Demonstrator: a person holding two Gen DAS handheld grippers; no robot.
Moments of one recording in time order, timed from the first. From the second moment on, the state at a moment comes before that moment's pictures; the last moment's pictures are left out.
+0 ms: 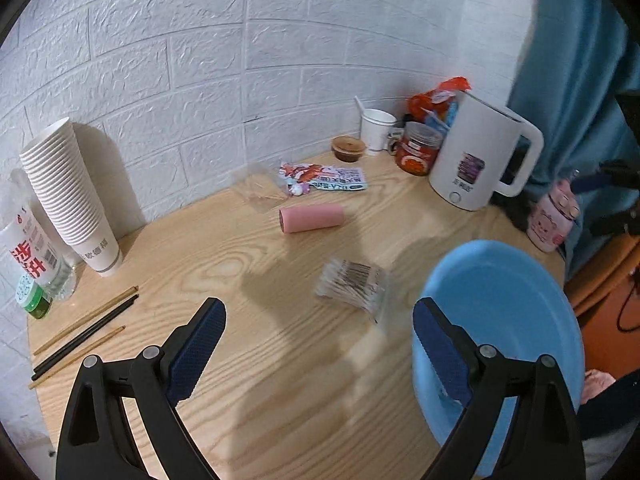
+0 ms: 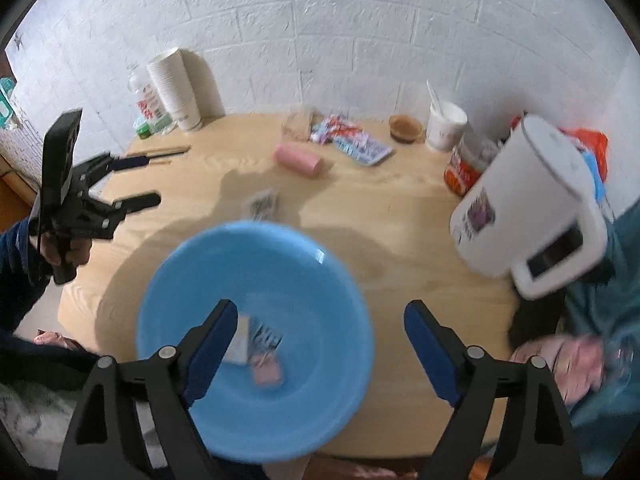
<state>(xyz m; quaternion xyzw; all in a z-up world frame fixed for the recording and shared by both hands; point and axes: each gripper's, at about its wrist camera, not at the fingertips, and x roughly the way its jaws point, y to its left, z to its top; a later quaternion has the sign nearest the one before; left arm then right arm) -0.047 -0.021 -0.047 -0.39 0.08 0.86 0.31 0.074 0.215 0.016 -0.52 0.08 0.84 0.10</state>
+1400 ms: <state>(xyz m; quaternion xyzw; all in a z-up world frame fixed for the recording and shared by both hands) -0.161 0.070 -0.170 -0.52 0.12 0.69 0.49 -0.109 0.359 -0.102 -0.56 0.06 0.83 0.04</state>
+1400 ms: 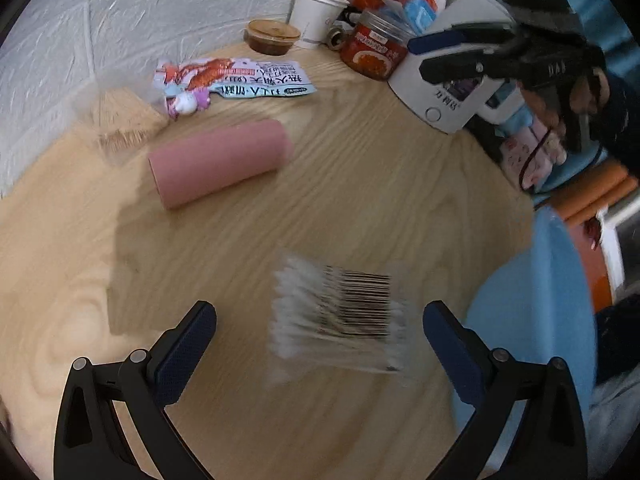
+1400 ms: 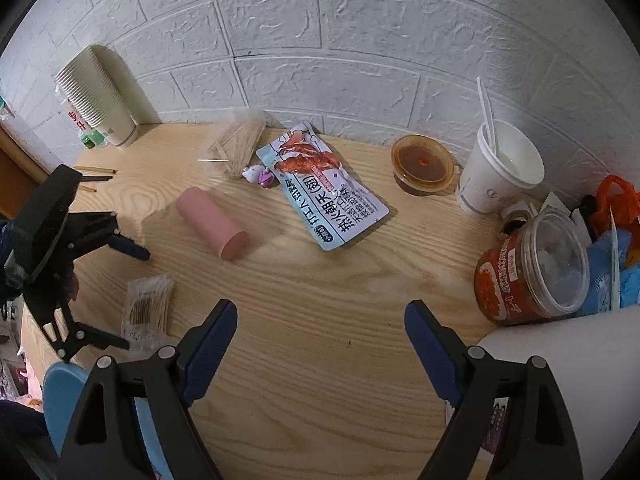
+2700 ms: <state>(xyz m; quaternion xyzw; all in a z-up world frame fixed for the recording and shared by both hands) -0.099 0.092 -0.168 -0.36 0.29 0.69 0.55 -0.128 0.336 -0.119 -0.57 0.03 0.82 0.00</state>
